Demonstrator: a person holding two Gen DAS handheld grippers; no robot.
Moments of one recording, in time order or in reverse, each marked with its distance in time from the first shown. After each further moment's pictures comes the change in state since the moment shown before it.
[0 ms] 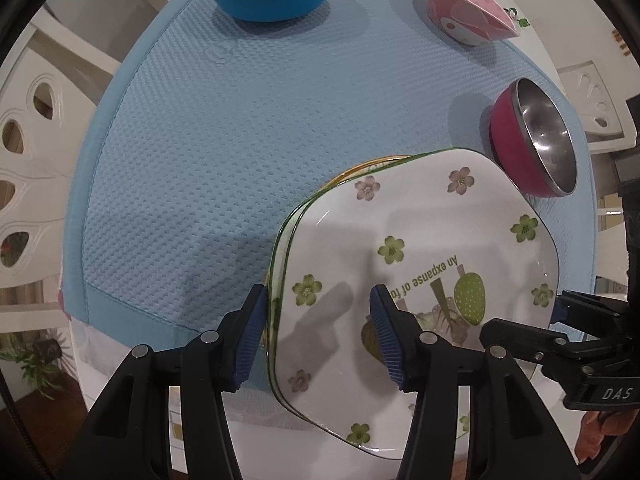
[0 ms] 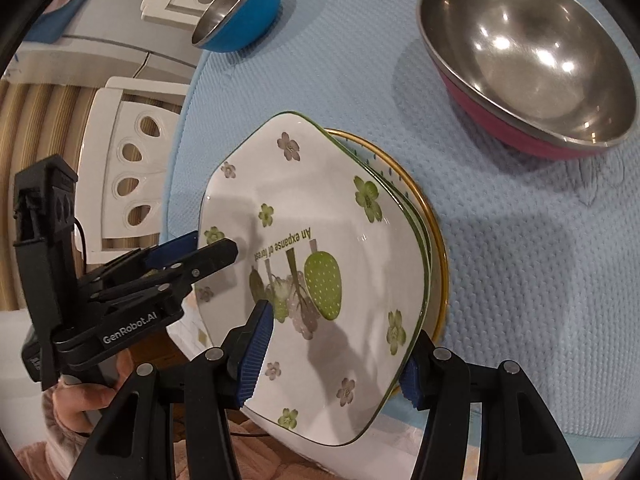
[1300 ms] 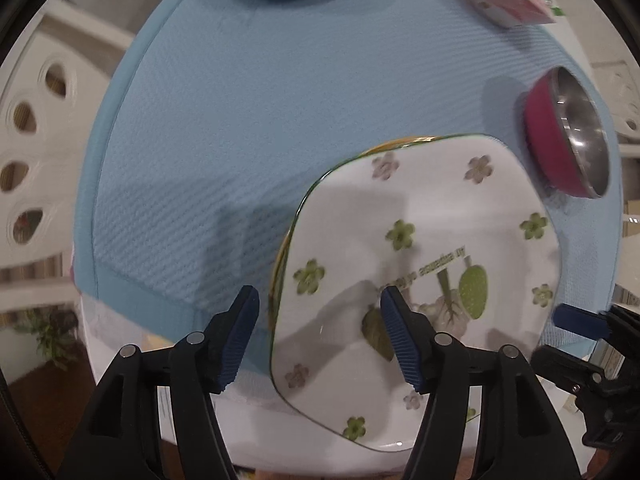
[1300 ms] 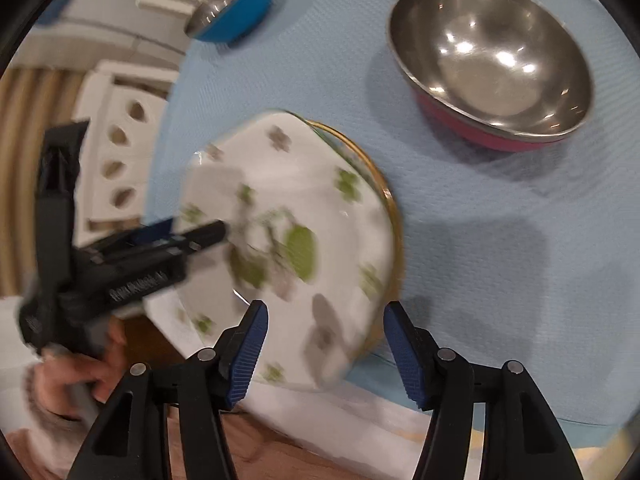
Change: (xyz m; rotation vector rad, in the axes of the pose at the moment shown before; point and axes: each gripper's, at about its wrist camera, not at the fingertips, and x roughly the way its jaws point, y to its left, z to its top) left arm 0.015 -0.010 0.008 -0.088 0.106 0.087; right arm -0.029 0.000 -0.012 -0.079 0.061 -0.164
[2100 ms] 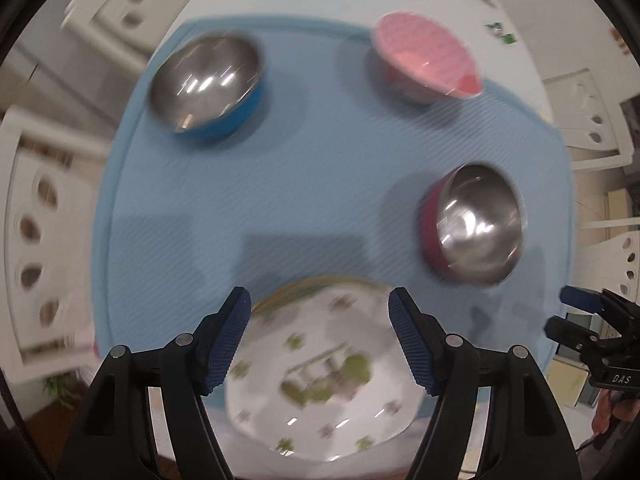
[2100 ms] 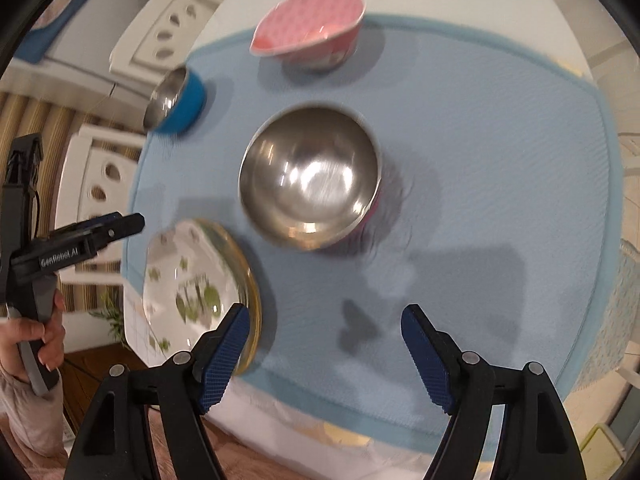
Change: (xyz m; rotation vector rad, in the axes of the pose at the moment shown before) left arm -0.088 -0.086 0.068 0.125 -0.128 -0.060; right arm -0.112 -0.098 0.030 0.078 -0.159 -0.040
